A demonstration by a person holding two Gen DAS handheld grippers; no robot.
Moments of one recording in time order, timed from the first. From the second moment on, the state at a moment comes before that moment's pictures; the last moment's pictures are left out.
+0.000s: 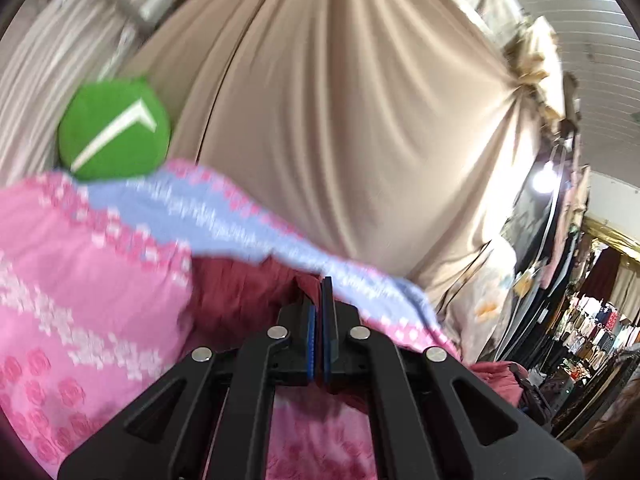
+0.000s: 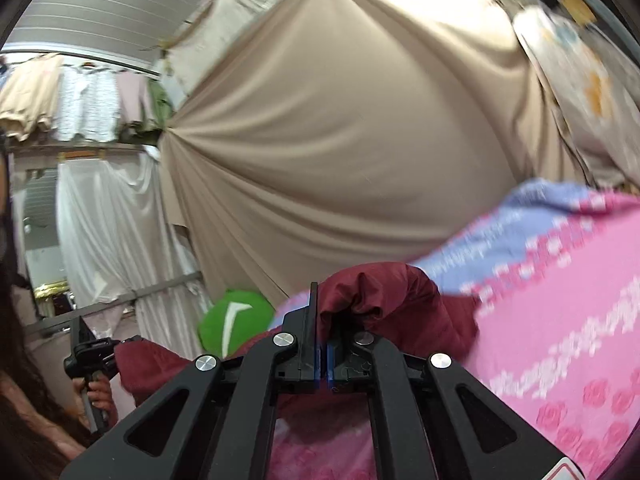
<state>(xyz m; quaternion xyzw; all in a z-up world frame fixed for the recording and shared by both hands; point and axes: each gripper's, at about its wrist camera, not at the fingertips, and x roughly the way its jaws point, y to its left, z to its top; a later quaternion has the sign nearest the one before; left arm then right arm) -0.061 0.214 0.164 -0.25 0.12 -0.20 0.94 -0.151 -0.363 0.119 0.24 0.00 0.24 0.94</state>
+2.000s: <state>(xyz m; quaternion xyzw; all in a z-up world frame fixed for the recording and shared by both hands) 0.248 0.178 -0.006 -0.15 0.35 0.04 0.93 0.179 -0.361 0.007 0.31 0.29 -0.02 0.91</state>
